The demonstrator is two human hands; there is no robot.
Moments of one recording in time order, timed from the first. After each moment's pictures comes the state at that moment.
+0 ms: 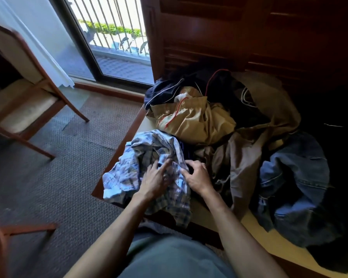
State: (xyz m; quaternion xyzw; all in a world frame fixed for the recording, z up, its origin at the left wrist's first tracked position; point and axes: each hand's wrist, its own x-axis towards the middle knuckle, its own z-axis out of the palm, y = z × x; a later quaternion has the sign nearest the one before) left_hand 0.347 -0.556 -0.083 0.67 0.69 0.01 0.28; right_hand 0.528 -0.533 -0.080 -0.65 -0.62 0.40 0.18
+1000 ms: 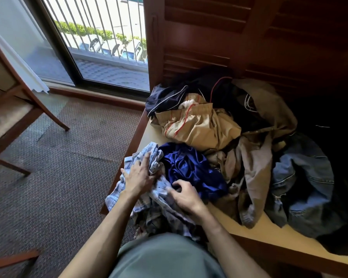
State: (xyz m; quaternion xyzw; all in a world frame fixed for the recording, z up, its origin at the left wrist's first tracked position) left_hand 0.235 -0.516 -0.083 0.63 0.73 0.02 0.28; right_hand 0.415 -0.569 -0.055 -0.69 -0.53 0.48 0.12
